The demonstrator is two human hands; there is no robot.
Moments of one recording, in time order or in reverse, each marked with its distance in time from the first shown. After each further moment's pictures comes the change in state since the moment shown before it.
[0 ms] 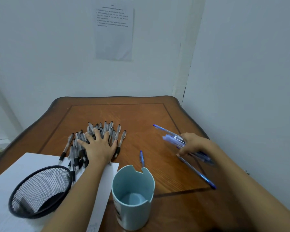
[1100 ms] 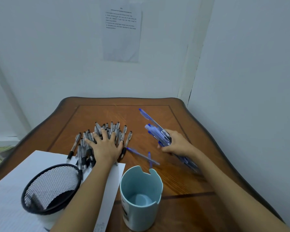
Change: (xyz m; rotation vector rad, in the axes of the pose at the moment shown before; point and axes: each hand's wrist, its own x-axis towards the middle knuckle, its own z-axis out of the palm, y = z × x) left_hand 0.000 -0.001 0.001 -0.021 0.021 0.008; right_hand 0.011 -0.046 0.031 0.498 0.166 -0.435
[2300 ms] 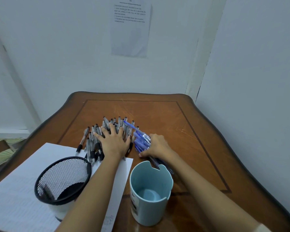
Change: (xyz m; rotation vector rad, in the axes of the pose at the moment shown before) left_hand -0.001 0.000 0.000 0.010 -0.007 -0.005; right_hand 0.030 -0.033 0.078 -0.346 -0.007 0.225
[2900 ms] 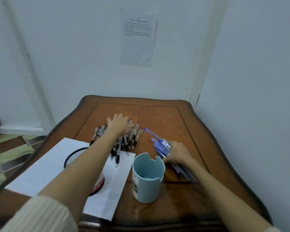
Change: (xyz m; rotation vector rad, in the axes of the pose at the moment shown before) left_hand -0.001 -0.014 -0.095 -0.162 -0.112 0.187; right_hand -0.063 0.037 -0.038 -0.096 0.006 0.099
